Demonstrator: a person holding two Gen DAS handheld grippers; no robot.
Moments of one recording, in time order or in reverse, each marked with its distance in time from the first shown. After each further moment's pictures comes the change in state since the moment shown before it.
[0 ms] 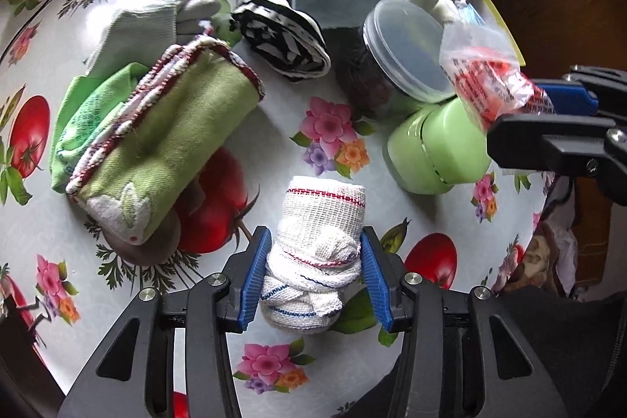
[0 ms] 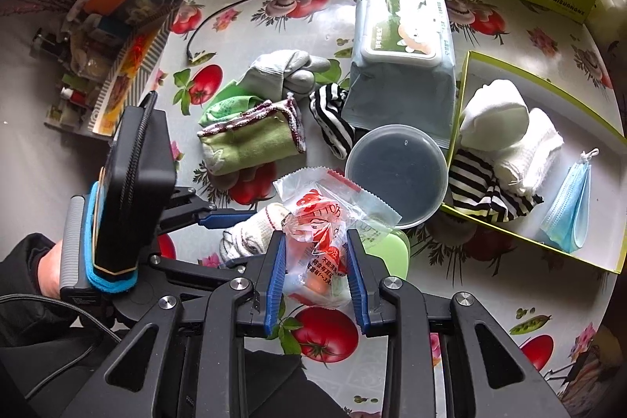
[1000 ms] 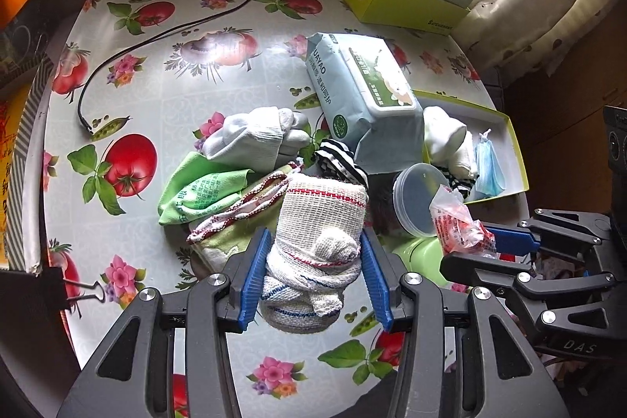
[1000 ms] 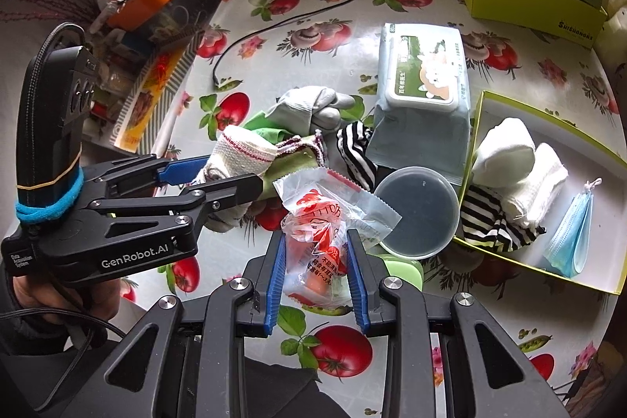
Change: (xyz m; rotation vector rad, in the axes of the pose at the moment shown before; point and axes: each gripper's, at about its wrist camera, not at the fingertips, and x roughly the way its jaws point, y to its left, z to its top) left arm -0.088 0.017 0.024 -0.231 -0.246 0.090; right arm -0.019 0.011 0.014 -0.031 -0.075 0.060
